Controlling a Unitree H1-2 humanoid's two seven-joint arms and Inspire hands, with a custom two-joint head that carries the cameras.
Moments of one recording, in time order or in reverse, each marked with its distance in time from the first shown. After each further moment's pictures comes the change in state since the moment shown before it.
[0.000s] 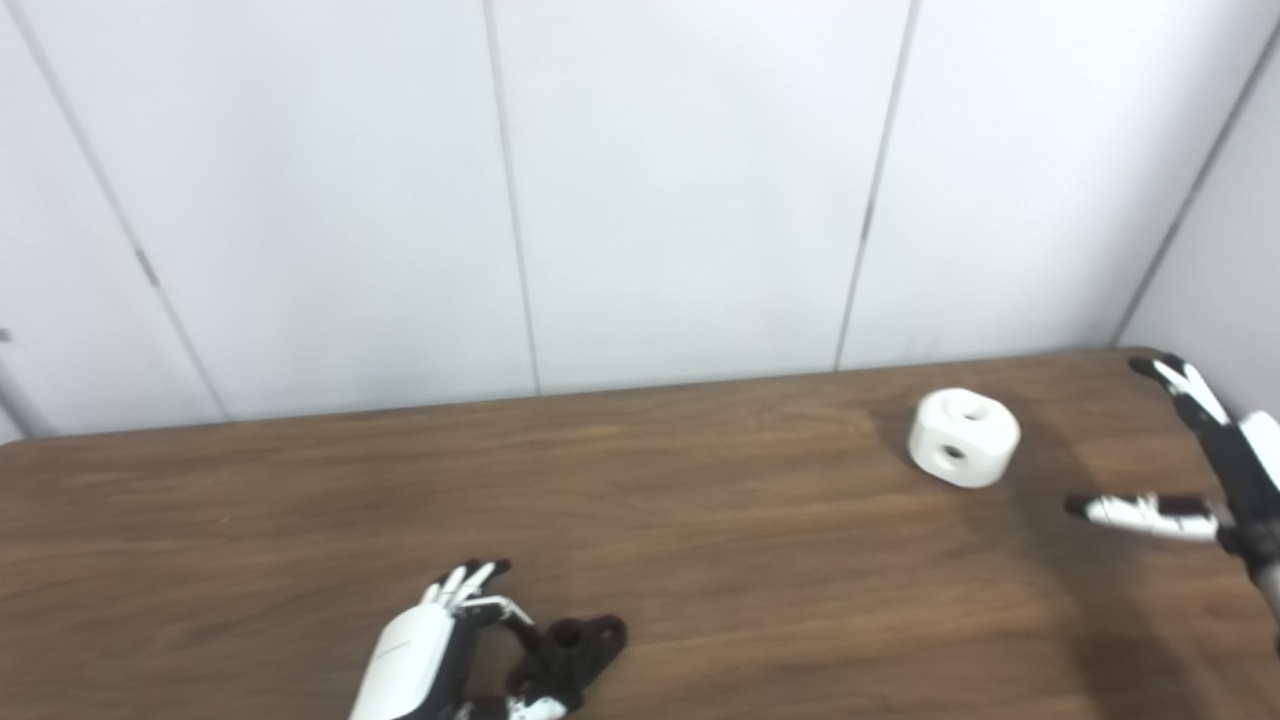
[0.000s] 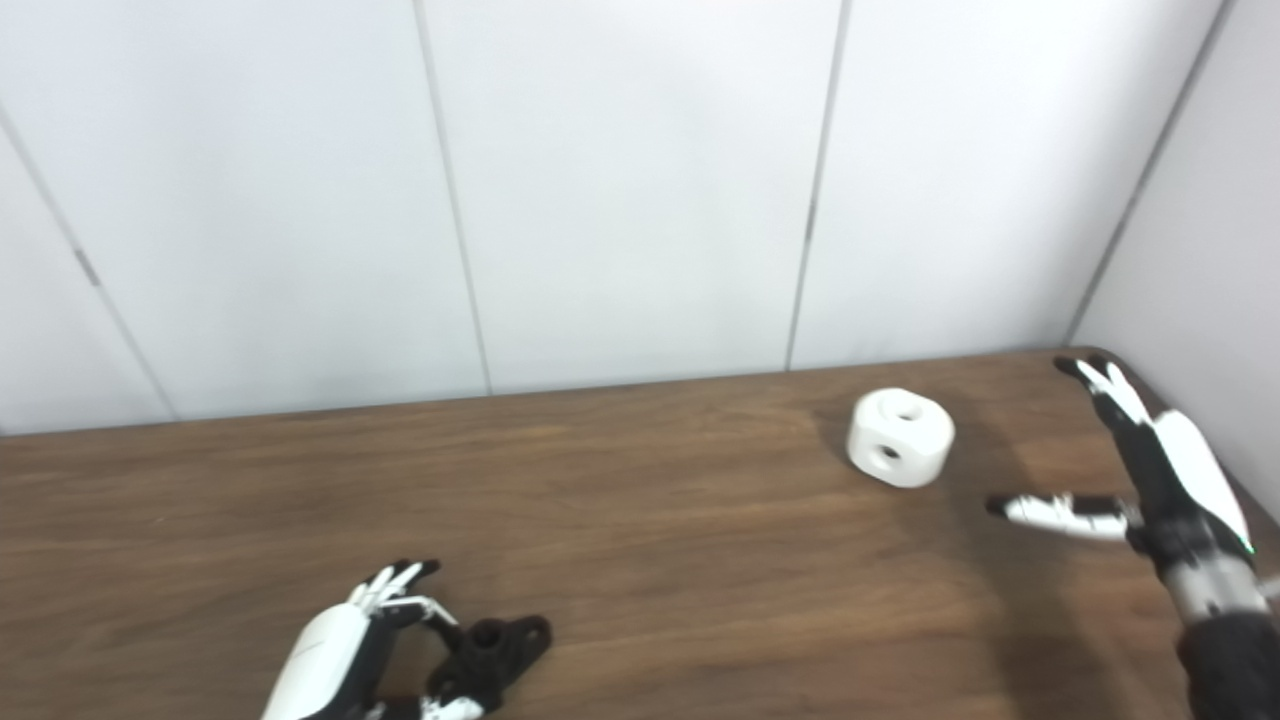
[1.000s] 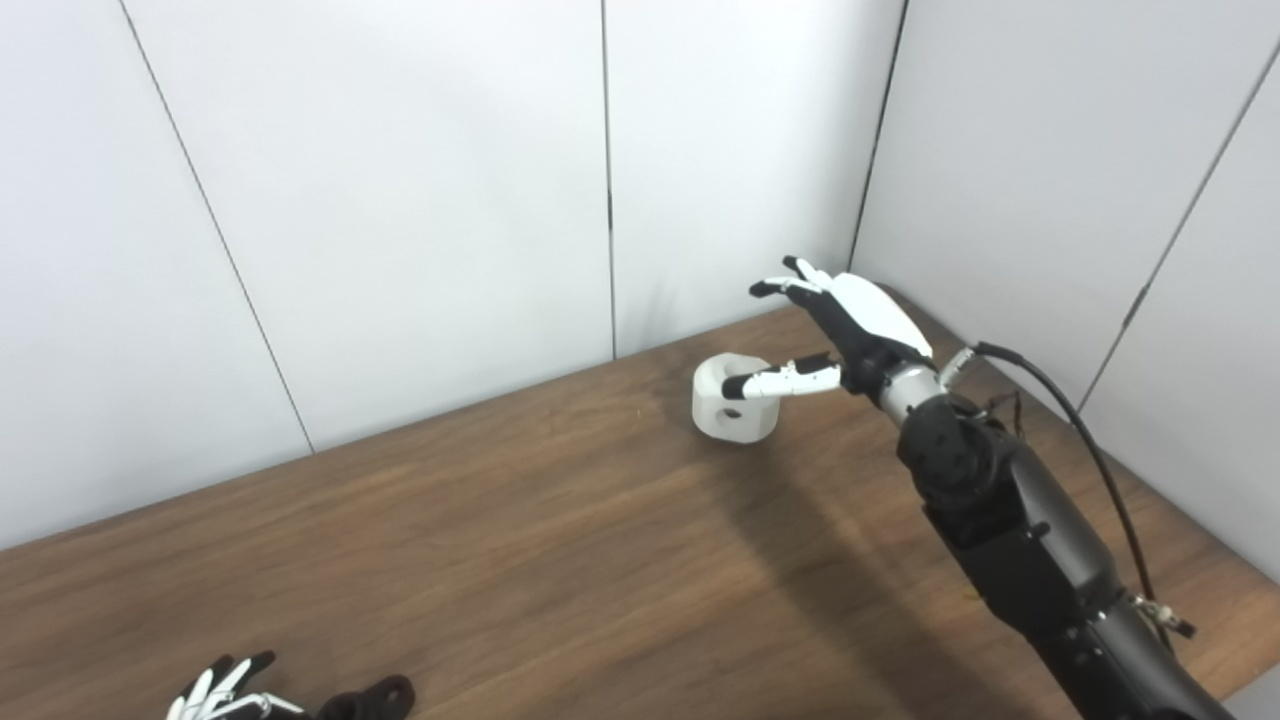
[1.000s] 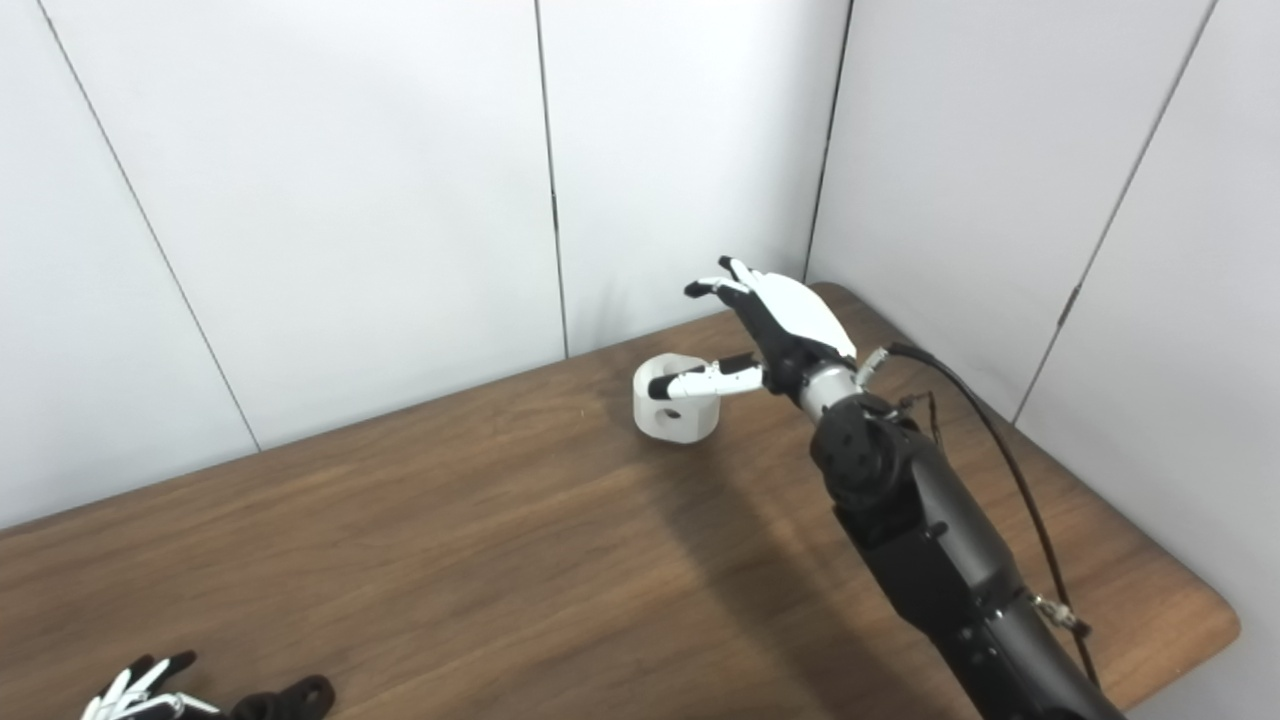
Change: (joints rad) left arm -0.011 0.051 0.102 0.071 -0.074 -0.136 -0.018; right arm -0.216 -0.005 0.273 -0.115 -0.309 0.341 0.194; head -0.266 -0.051
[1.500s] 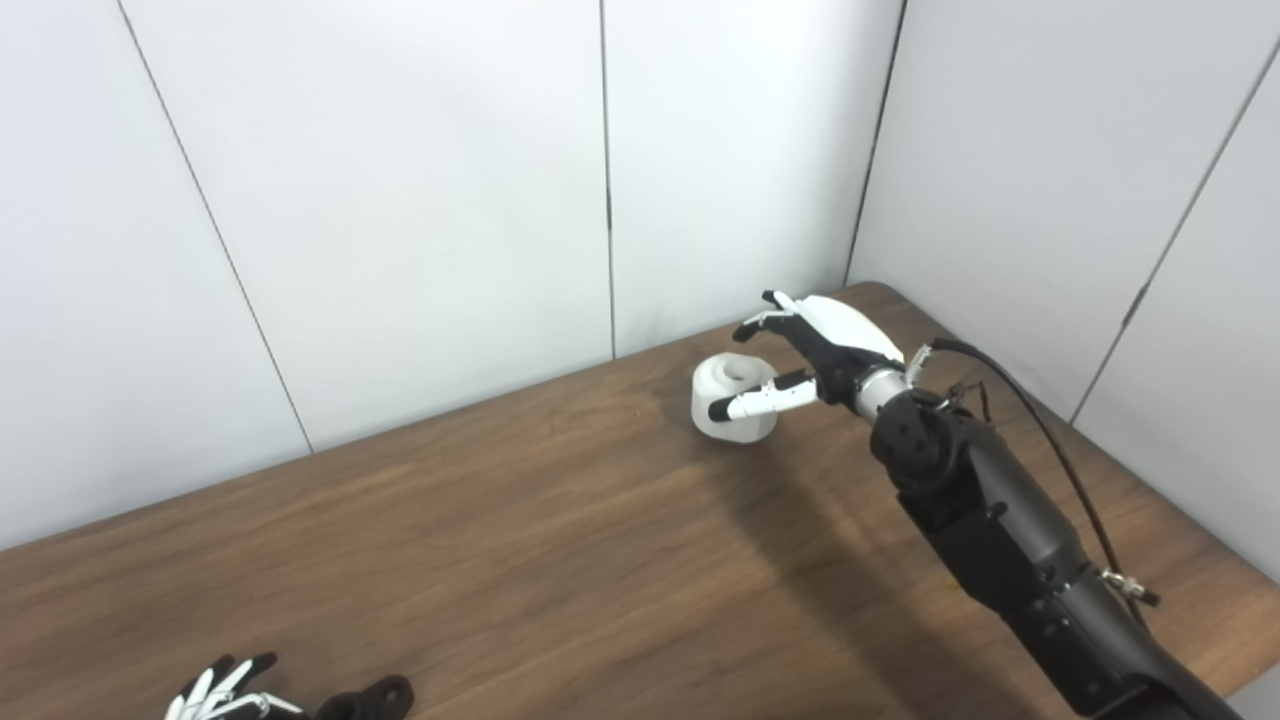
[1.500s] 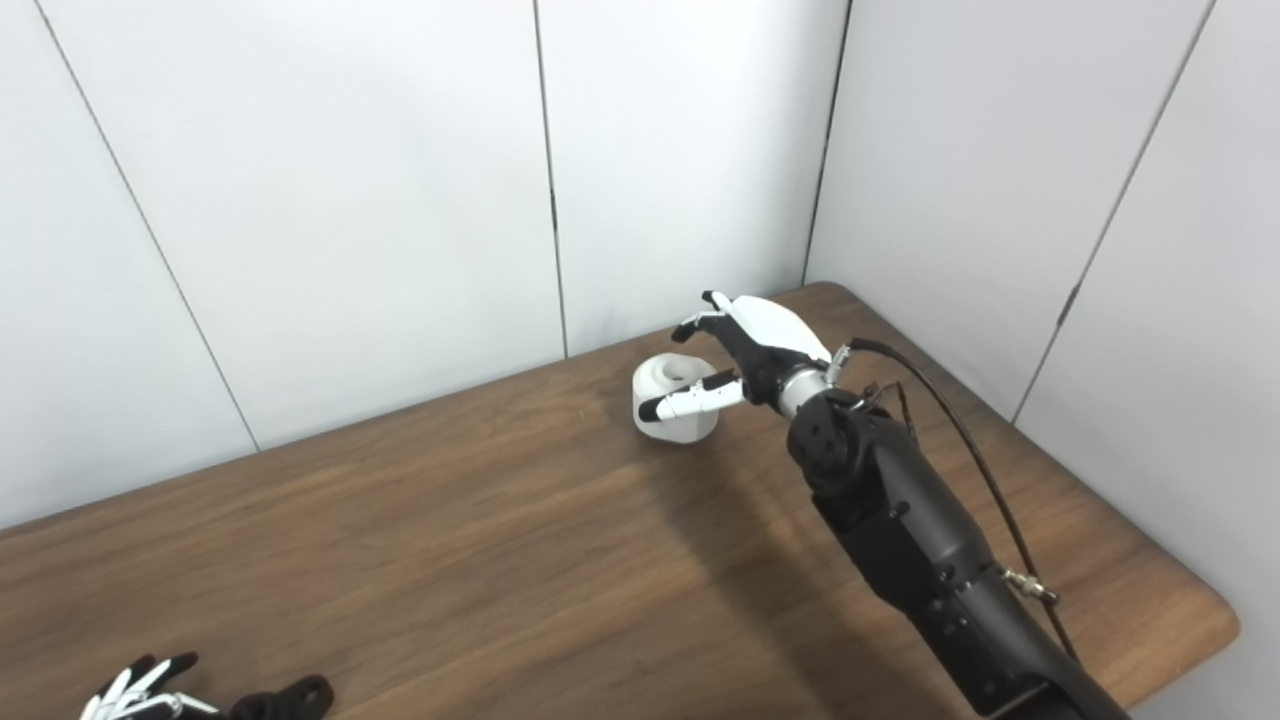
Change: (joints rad) left arm -0.001 0.000 0.006 0.006 -0.005 -0.005 0.000; right arm -0.050 -0.001 0.048 0.114 -0.077 0.001 0.070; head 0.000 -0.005
